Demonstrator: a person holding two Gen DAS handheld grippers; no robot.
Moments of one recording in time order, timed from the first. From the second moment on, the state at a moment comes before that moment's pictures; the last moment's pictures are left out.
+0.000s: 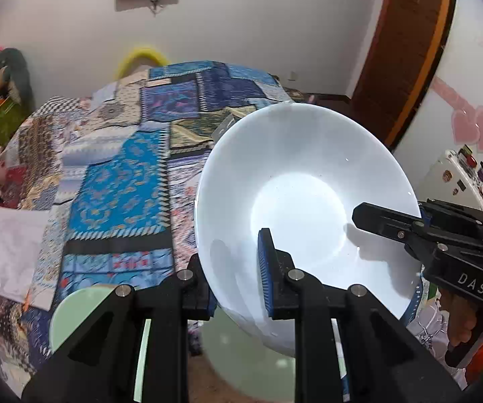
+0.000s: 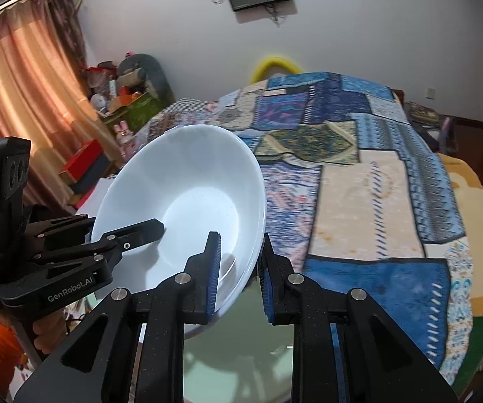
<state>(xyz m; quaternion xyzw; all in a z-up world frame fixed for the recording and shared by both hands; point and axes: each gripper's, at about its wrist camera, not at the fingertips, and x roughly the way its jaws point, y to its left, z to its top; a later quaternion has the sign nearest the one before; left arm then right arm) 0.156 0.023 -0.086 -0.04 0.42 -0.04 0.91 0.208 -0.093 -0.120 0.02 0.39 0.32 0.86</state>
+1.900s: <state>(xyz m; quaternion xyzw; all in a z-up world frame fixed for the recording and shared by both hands) 0.058 0.186 -0.176 -0.10 0.47 0.07 0.87 0.159 0.063 -0.210 -0.02 0.47 0.39 0.79</state>
